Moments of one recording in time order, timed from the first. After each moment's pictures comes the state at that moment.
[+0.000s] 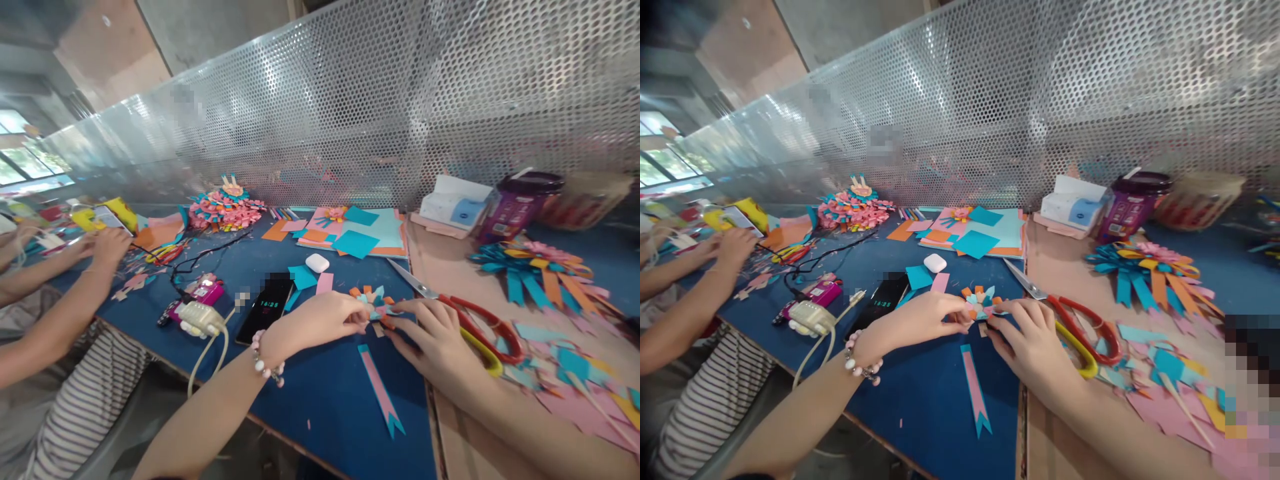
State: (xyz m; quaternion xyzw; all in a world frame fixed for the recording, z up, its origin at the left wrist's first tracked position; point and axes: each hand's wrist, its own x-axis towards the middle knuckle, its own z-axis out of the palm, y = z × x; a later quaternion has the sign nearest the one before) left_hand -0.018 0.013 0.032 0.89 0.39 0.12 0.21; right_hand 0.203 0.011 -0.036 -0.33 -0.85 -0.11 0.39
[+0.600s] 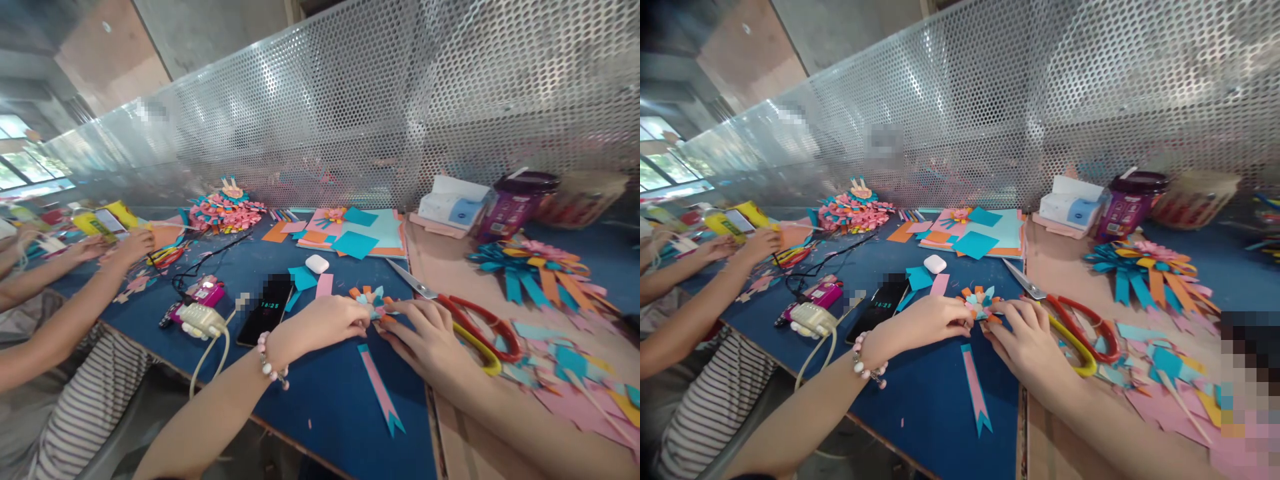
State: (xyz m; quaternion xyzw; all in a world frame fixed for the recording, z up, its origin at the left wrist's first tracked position) left_hand -0.014 0.015 0.024 0.92 0.37 0.07 0.13; right_hand 0.200 0.010 -0.039 -0.32 -0.87 -0.13 0.36
